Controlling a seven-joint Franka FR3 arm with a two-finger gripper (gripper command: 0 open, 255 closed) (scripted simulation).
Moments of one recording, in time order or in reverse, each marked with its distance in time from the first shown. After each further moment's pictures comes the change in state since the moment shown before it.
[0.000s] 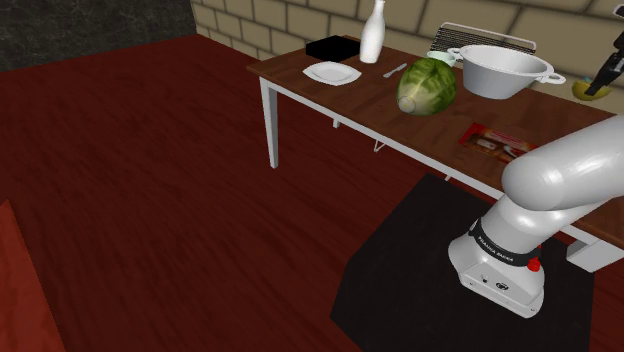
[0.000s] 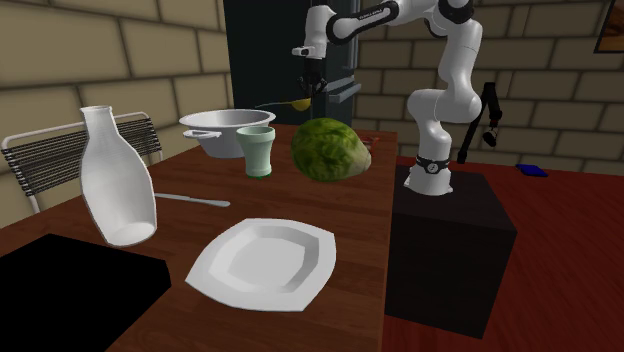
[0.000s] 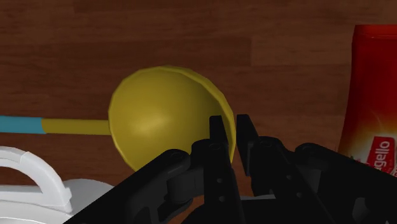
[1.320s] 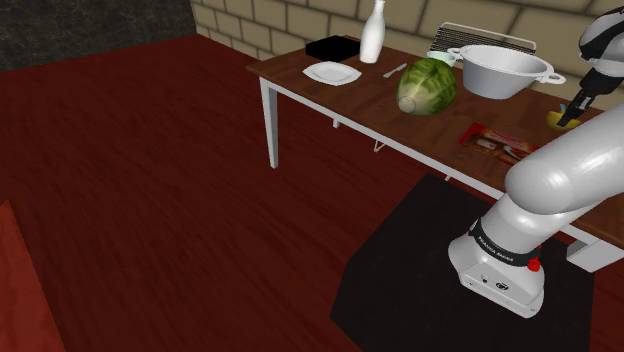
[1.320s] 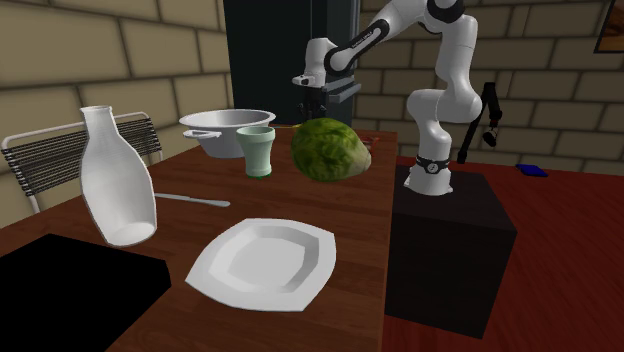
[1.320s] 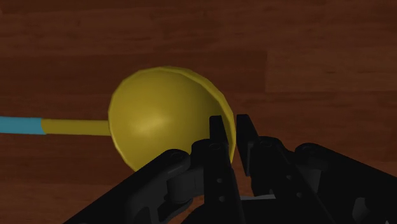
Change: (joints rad) arm 0.087 0.143 -0.177 -0.176 0.053 0.303 -0.050
